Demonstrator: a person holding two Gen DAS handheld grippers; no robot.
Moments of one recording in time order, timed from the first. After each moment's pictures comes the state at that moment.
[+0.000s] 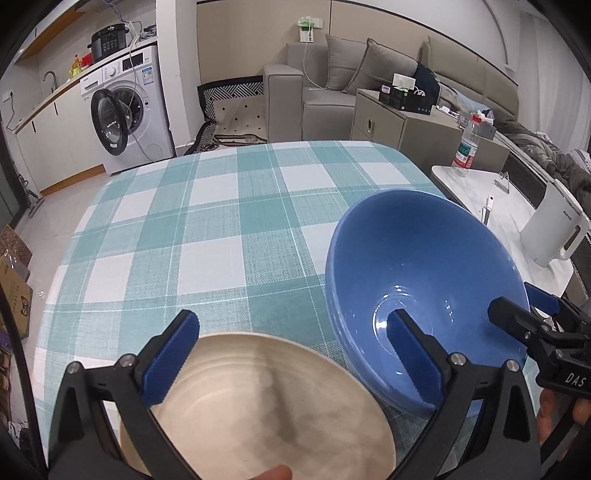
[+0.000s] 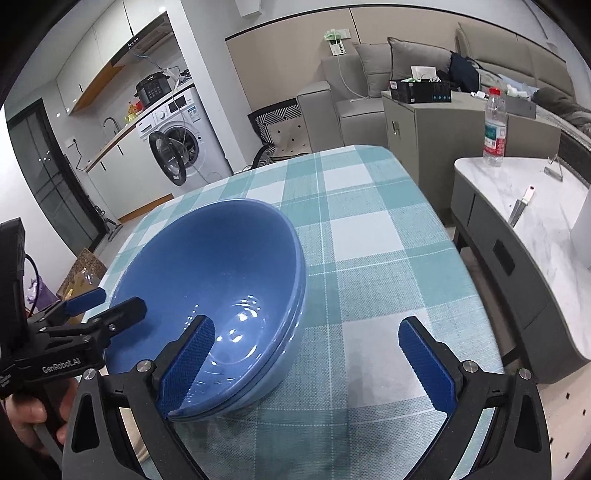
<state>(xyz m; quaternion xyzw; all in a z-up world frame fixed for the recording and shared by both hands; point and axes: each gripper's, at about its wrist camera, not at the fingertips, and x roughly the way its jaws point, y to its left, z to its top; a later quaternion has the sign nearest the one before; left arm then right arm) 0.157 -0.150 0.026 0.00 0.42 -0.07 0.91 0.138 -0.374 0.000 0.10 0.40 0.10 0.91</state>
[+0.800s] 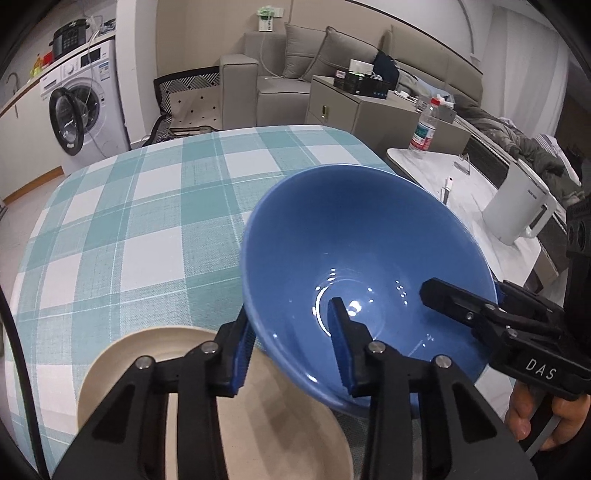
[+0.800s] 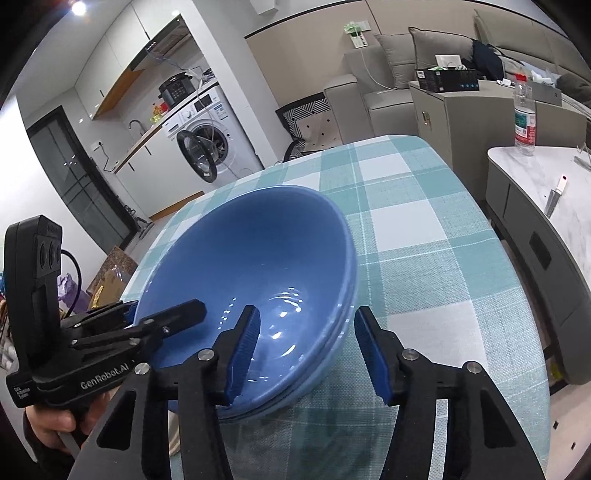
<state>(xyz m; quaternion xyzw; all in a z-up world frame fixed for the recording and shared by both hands) 0.153 -0.178 0.020 0.00 0.43 -0.15 0.89 0.141 -0.360 -0.007 0.12 0.39 0.16 0.90</state>
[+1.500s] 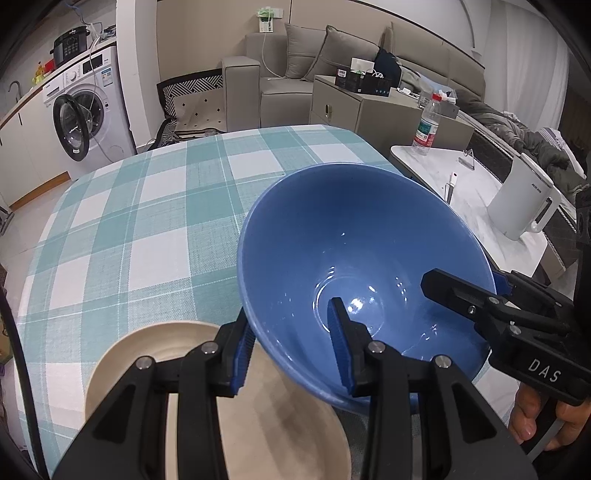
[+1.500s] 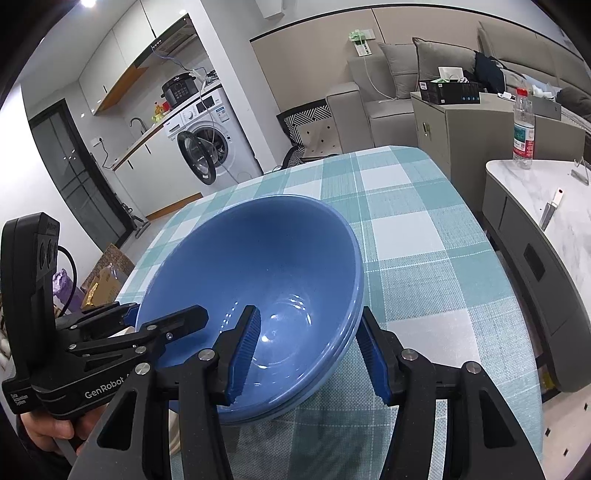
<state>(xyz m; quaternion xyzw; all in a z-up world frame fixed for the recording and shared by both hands) 0.148 -0.179 0.023 0.01 0.43 -0.14 0.89 0.137 -0.359 0.001 0.11 0.38 0.15 0.90</state>
